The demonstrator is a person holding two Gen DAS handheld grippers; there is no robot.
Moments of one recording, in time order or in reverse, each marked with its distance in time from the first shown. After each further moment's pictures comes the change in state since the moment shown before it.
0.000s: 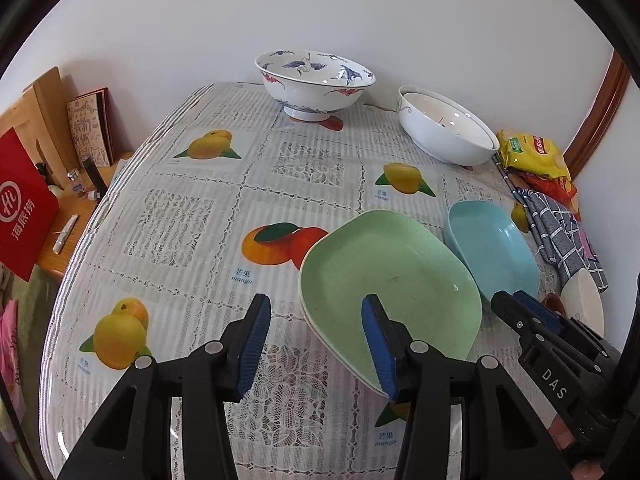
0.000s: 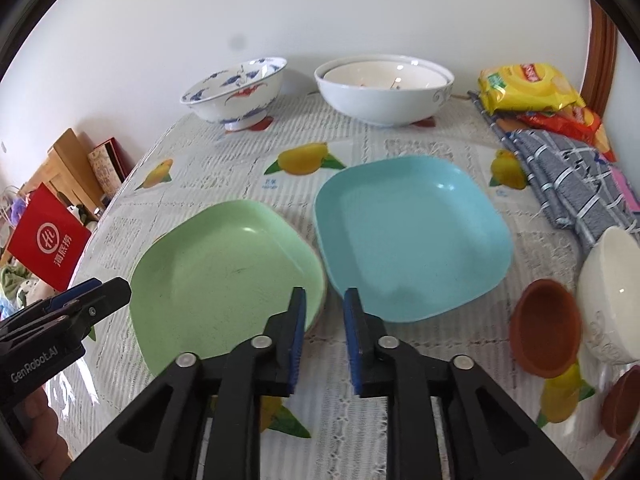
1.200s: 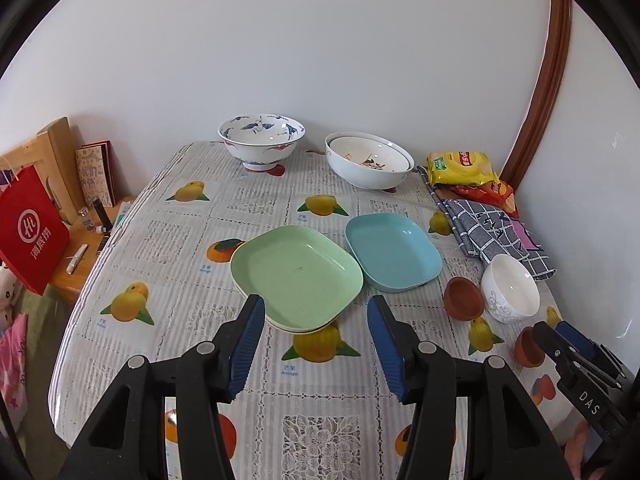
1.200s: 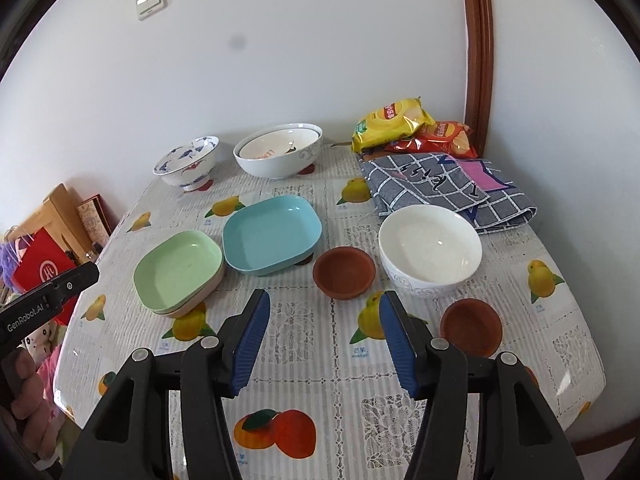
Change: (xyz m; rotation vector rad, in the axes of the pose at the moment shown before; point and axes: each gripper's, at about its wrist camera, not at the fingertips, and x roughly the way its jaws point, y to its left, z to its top) left arm -0.121 -0.074 -0.052 0.060 -0.165 -0.029; right arm -0.167 -0.097 -0.067 0.115 -0.171 -0.101
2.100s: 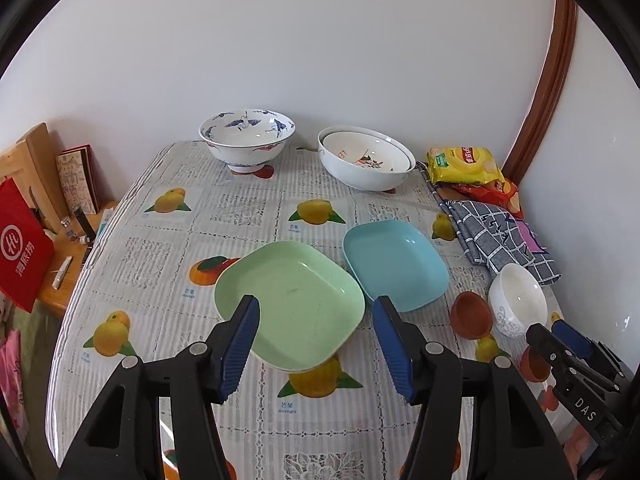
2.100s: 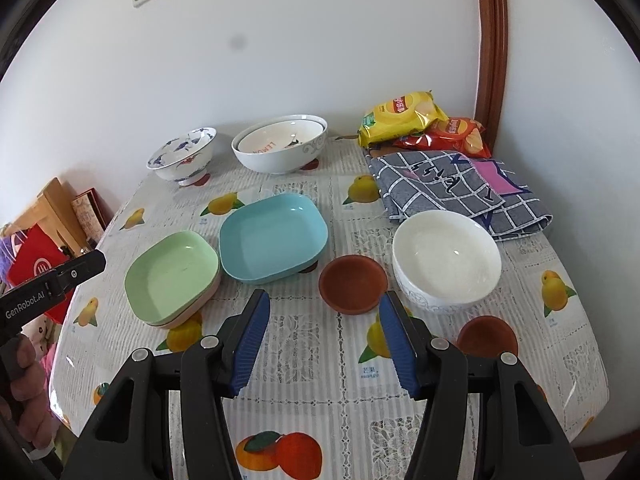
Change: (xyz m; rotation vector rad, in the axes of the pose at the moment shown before) left arm 0.043 -0.002 0.035 0.030 0.037 -0.023; right arm 0.033 0.008 0.025 -0.016 0.036 -0.005
